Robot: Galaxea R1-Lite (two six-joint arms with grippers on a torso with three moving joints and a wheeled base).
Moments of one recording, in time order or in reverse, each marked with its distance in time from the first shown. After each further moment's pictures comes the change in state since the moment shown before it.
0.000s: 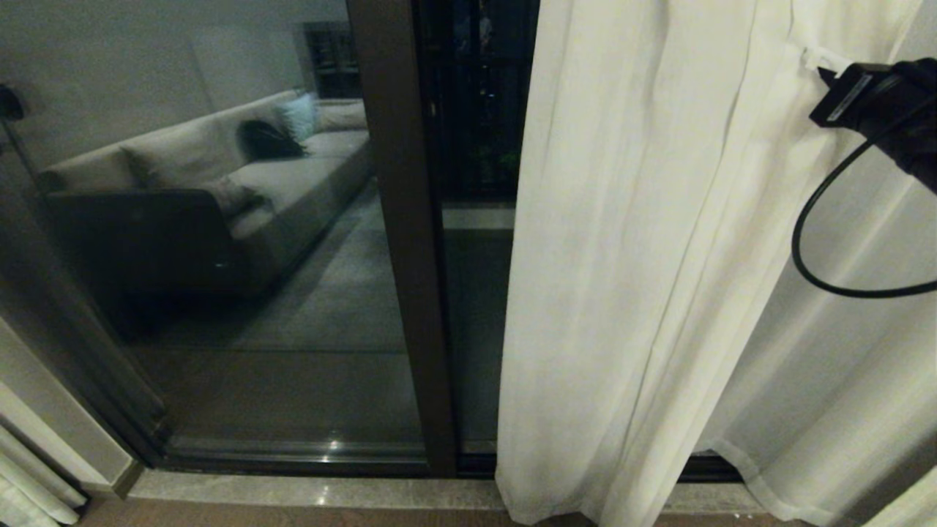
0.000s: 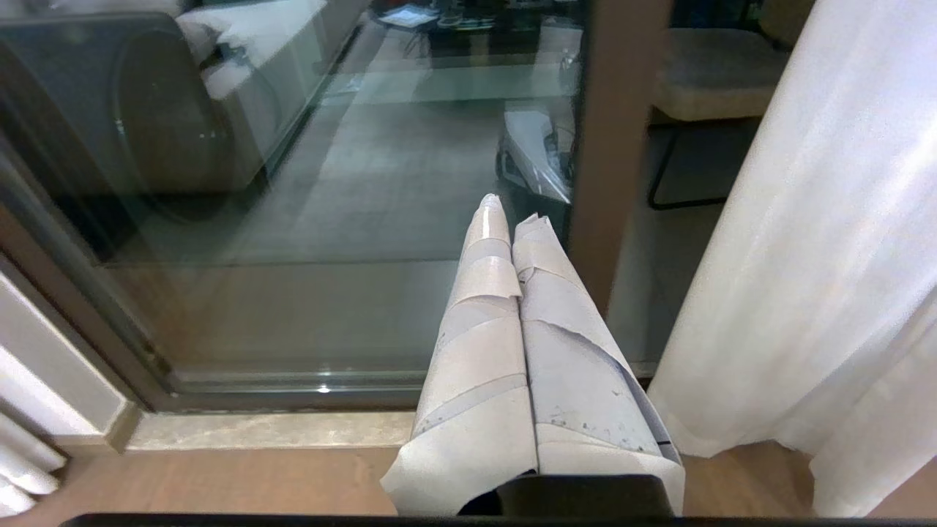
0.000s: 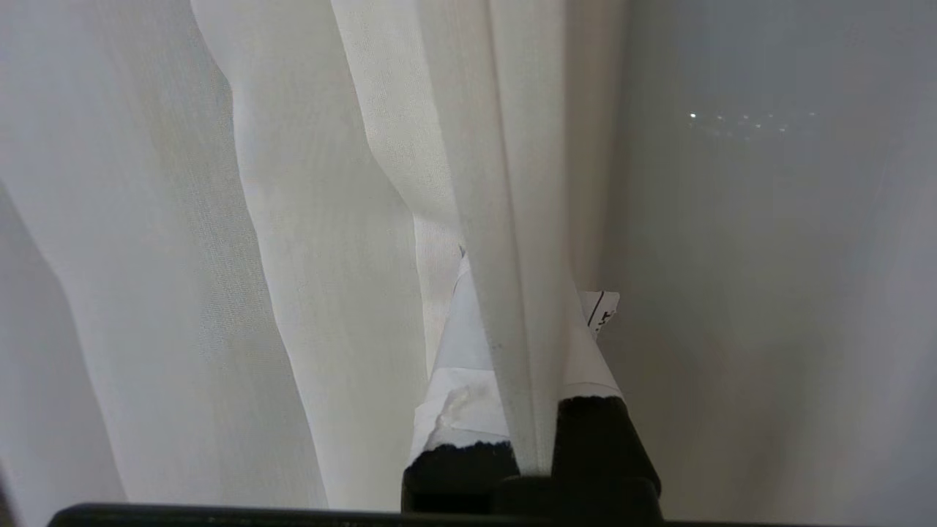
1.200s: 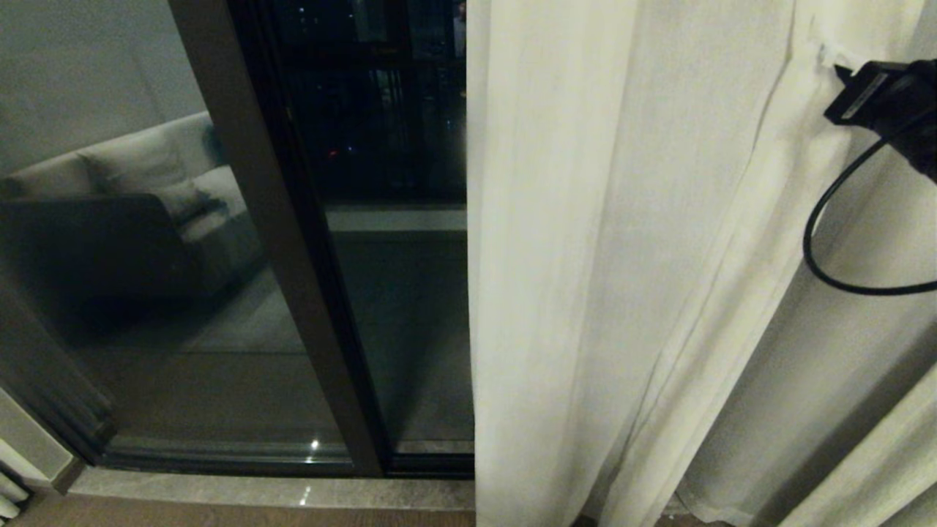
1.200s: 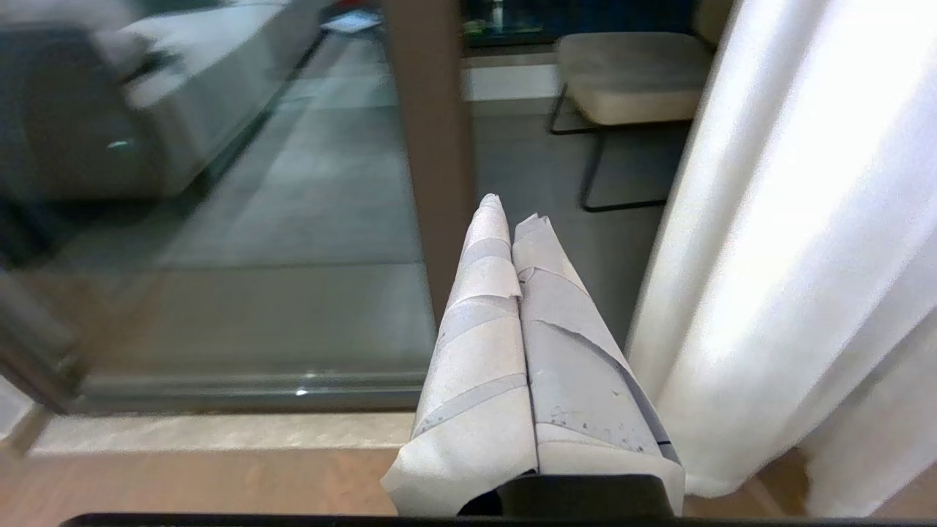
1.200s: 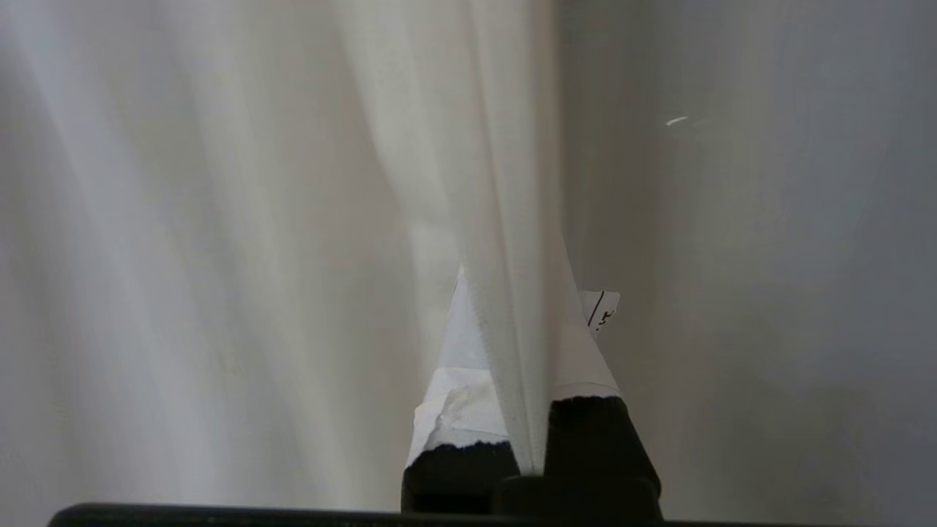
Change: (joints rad) left arm 0.000 0.000 0.000 0.000 0.000 -0.001; right arm -0.006 0.000 0.006 -0.003 -0.001 0.000
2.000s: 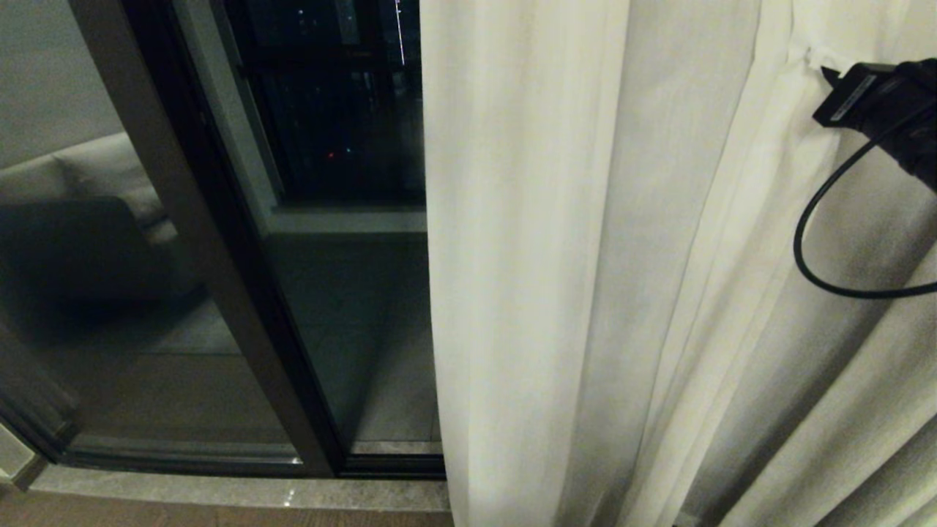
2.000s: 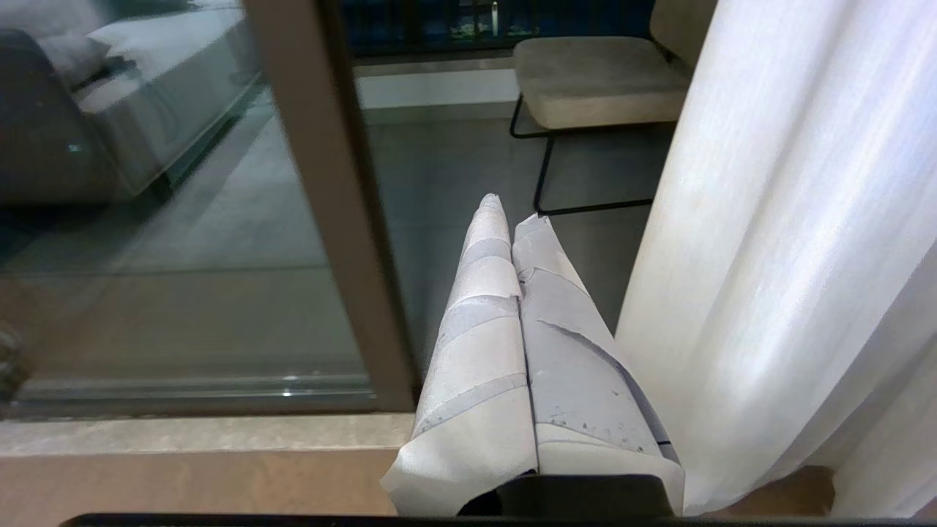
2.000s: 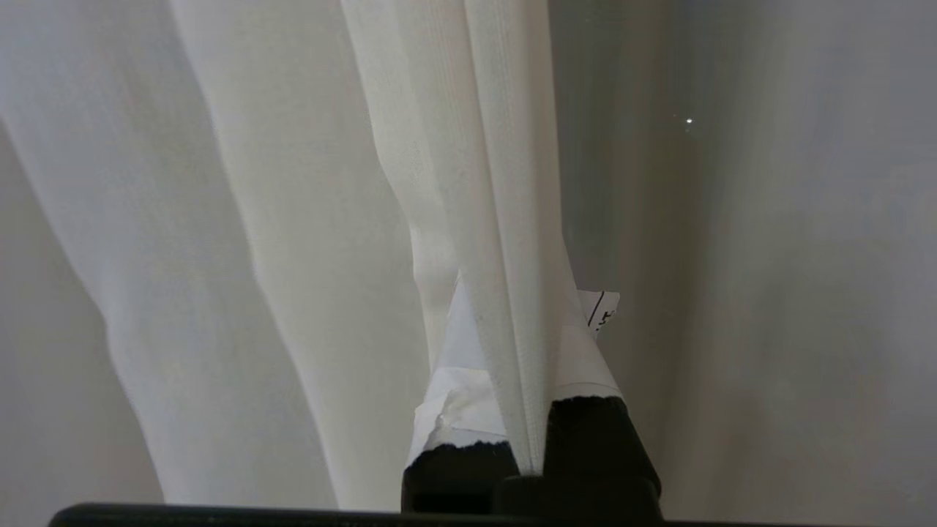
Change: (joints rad) left arm 0.001 0.000 0.000 0.000 0.000 0.000; right arm -0.003 0.000 0.001 -0.001 0.001 0.011
